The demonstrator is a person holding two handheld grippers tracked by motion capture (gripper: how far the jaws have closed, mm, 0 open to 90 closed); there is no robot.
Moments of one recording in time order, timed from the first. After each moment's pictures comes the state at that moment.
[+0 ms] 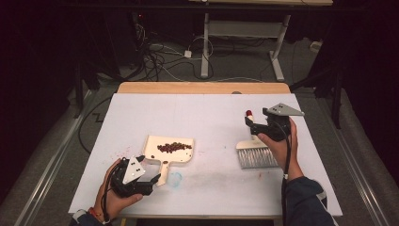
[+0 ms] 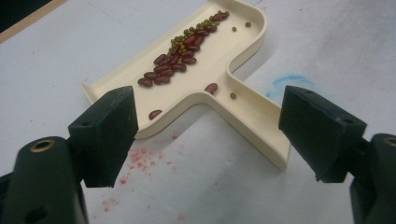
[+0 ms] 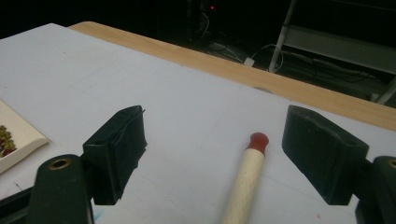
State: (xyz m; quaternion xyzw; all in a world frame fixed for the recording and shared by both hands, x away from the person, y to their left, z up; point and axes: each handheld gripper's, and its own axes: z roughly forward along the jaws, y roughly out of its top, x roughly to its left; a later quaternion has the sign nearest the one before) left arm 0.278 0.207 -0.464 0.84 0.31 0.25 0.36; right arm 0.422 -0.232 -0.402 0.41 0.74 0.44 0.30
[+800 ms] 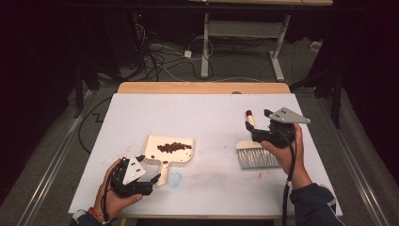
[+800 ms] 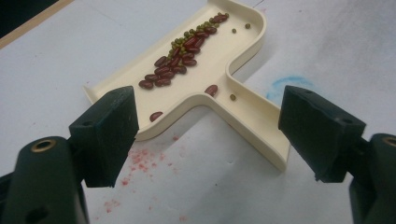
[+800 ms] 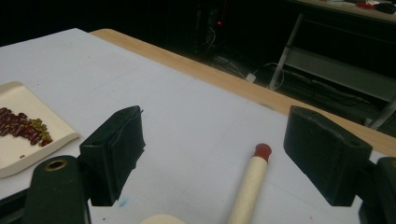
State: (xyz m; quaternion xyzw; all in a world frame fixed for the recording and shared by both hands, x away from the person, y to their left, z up) left arm 0.277 0.206 -0.463 0.85 0.31 0.25 0.35; right arm 0.387 -0.227 -0.382 0.37 0.75 0.45 0.32
